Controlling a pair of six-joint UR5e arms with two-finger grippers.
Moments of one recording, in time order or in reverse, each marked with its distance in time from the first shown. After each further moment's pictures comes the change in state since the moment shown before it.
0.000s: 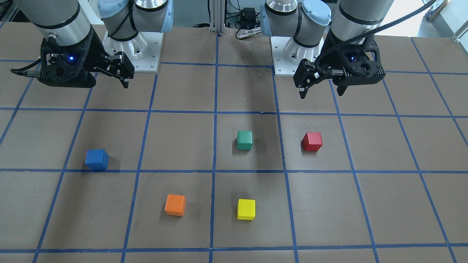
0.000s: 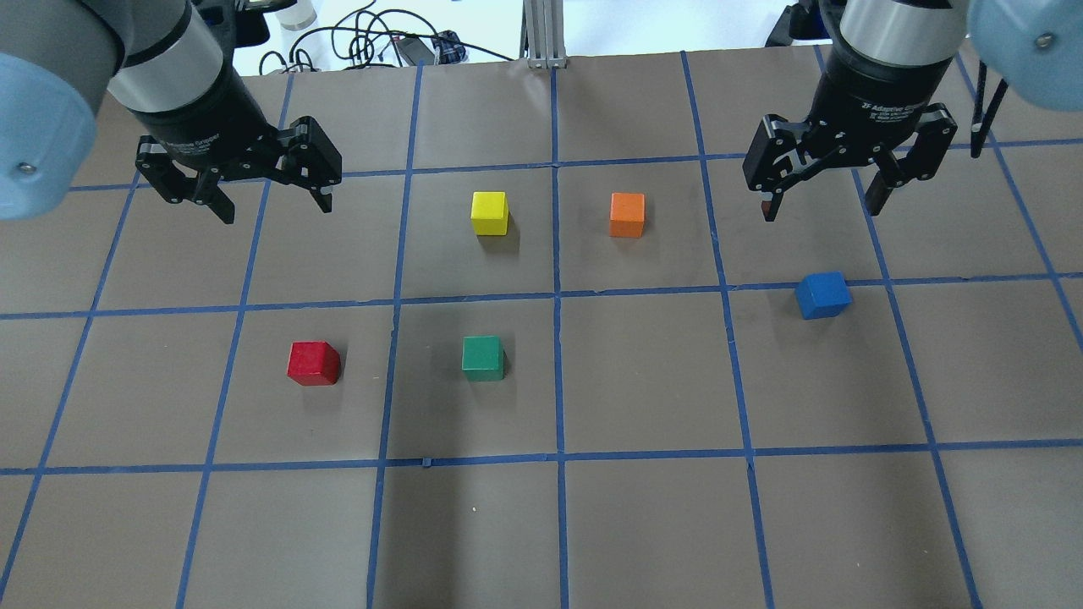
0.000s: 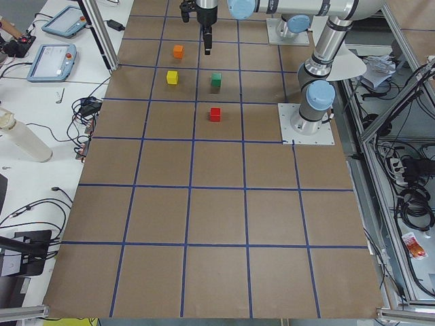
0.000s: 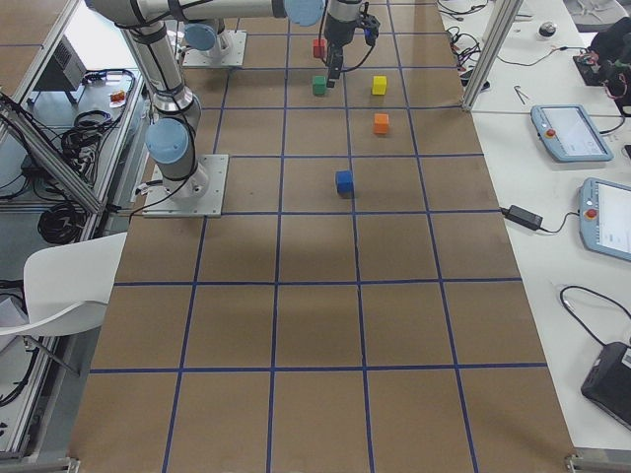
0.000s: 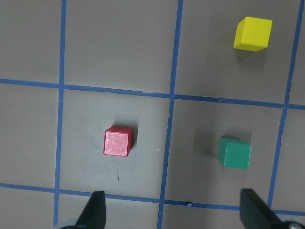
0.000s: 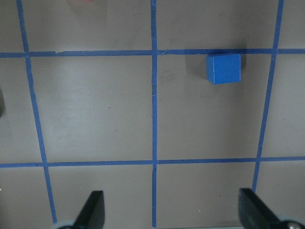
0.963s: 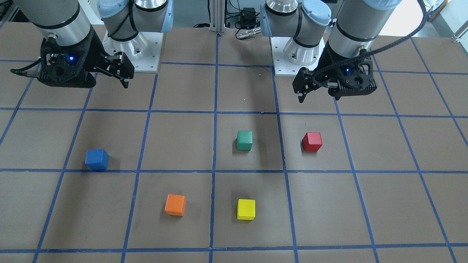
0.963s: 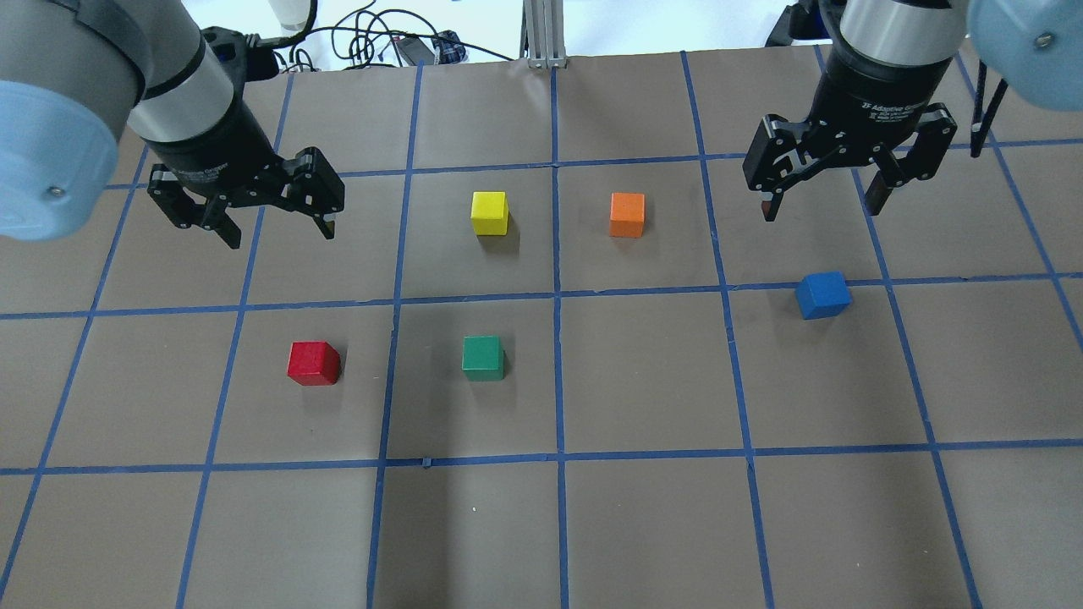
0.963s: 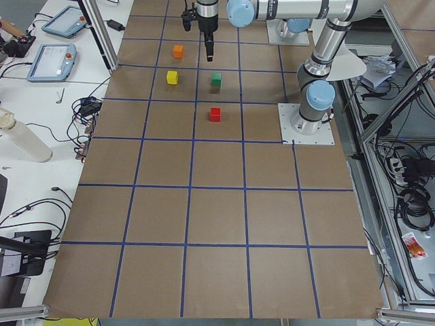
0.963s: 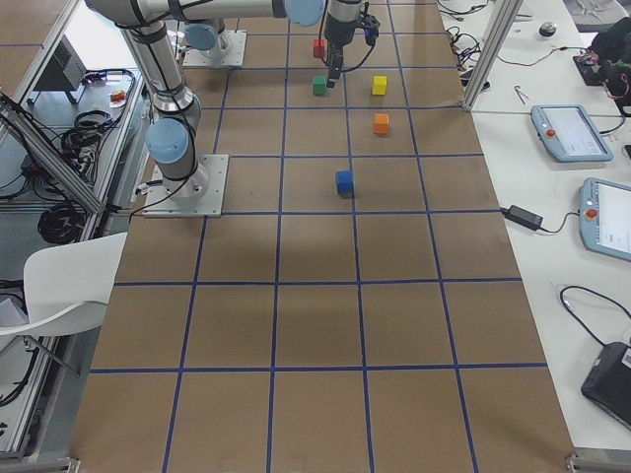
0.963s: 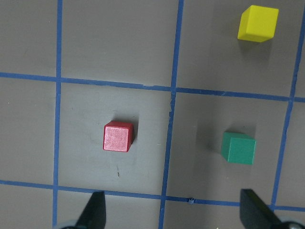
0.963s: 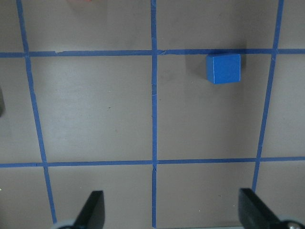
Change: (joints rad) left arm 0.035 -0.008 -0.091 0.027 0.000 0.063; right arm 0.000 0.000 0.000 0.000 0.000 0.000
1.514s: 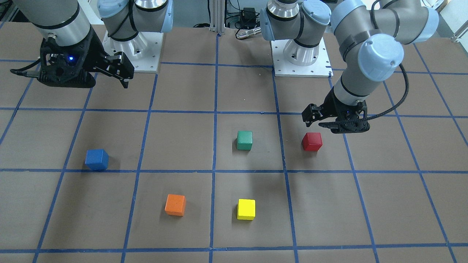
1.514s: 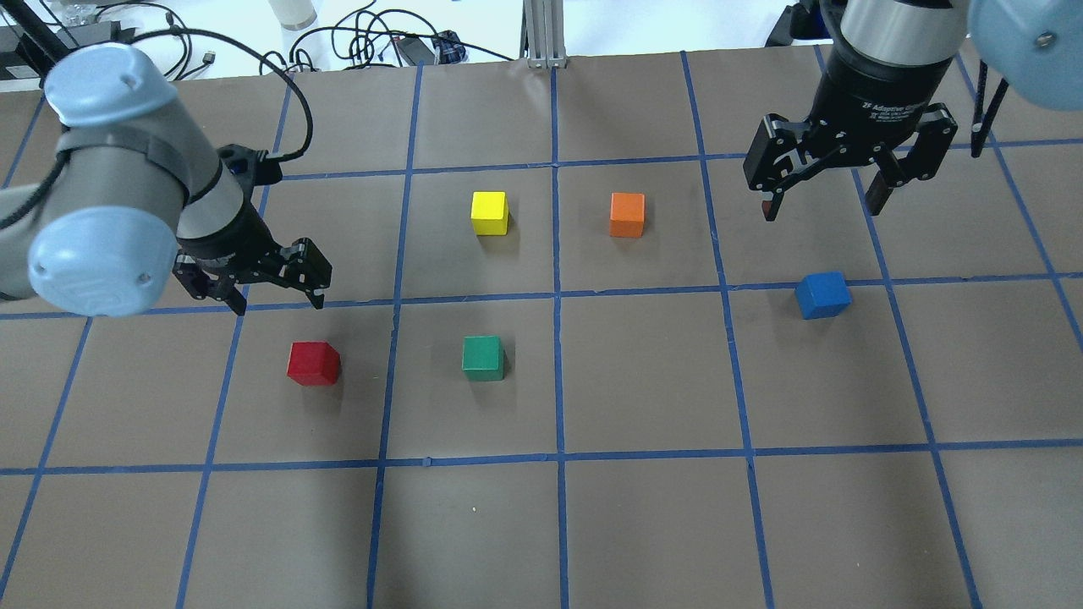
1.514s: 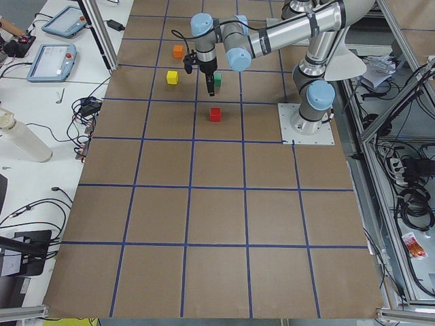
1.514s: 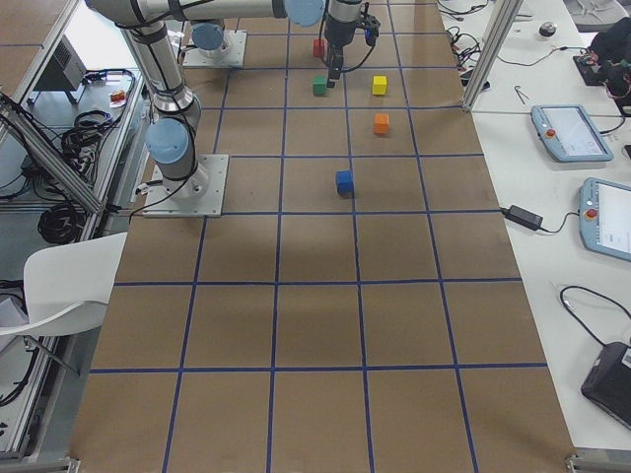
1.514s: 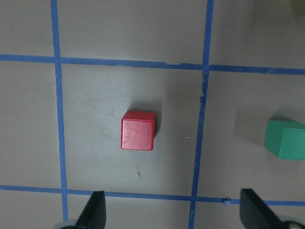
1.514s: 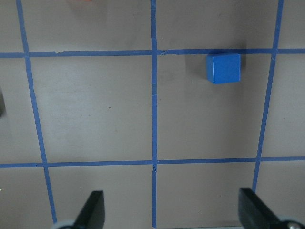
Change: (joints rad) left arm 0.124 -0.074 -0.287 0.300 0.007 0.137; right arm -0.001 0.000 0.000 0.000 0.001 0.000
